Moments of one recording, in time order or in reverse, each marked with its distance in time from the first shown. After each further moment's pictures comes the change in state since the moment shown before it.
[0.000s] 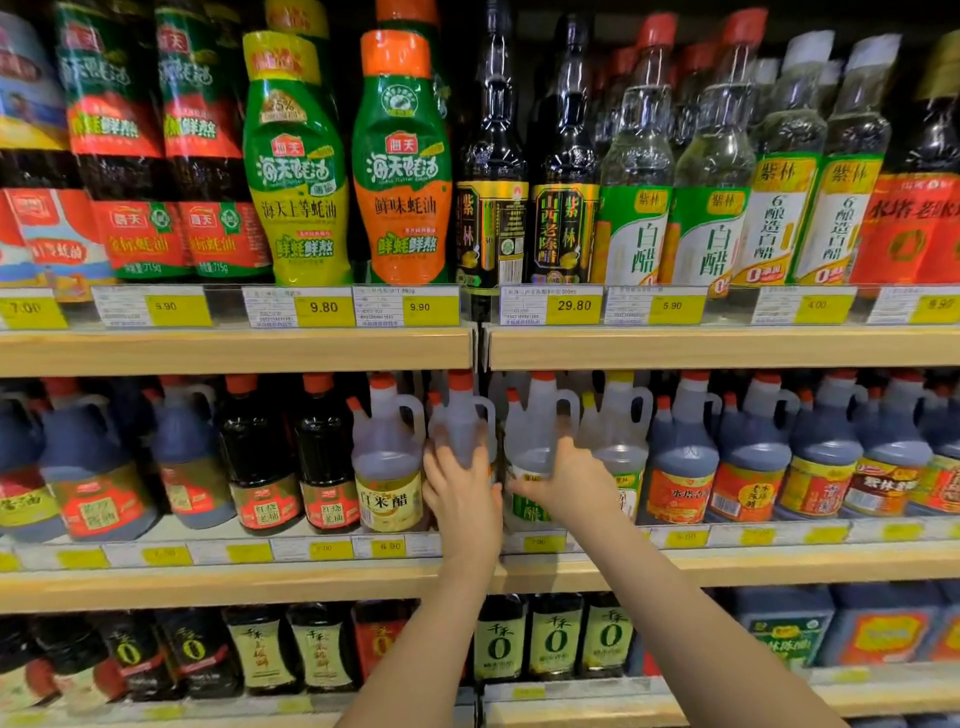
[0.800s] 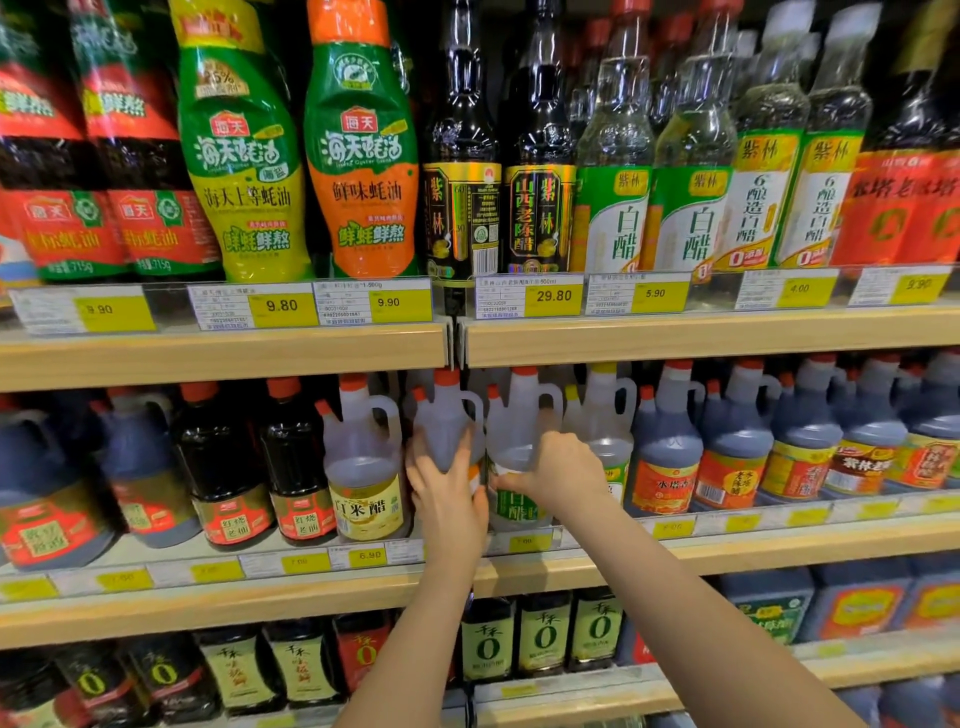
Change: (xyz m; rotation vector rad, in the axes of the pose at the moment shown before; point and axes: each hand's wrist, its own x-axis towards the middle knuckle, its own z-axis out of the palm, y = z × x) left_hand 0.006 -0.011 0.019 -0.243 0.065 0.119; right_hand 0.014 0.000 -0.006 -0.027 -0.036 0.010
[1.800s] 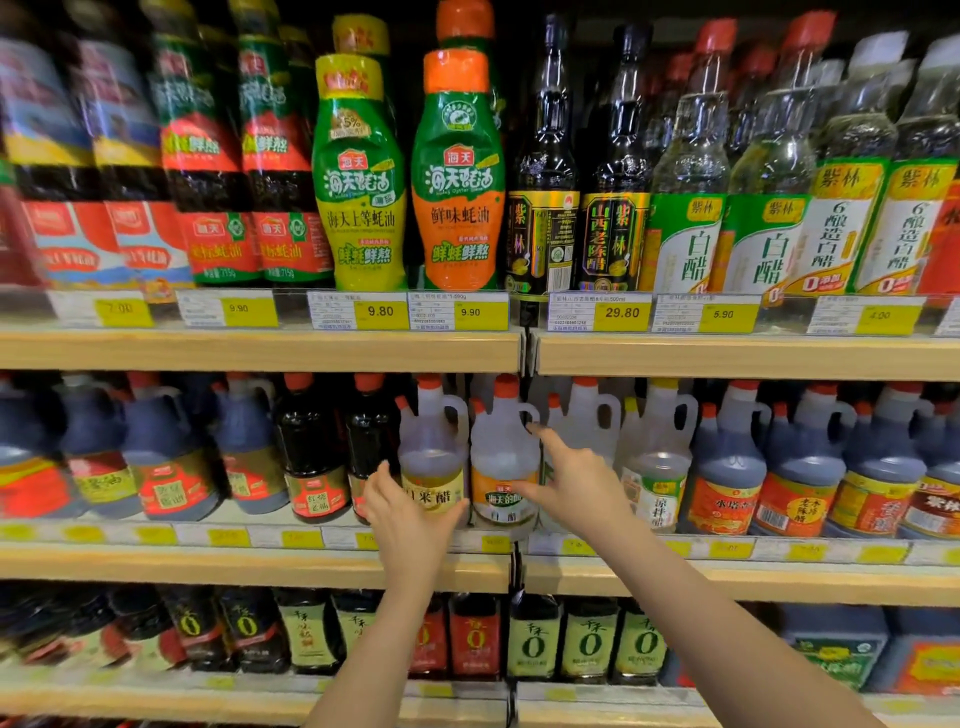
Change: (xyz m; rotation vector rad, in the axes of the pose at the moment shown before) left_hand -0.017 -0.063 -0.079 -0.066 0.175 -0.346; right_hand -0.027 -0.035 0.001 0.032 -0.006 -0.338
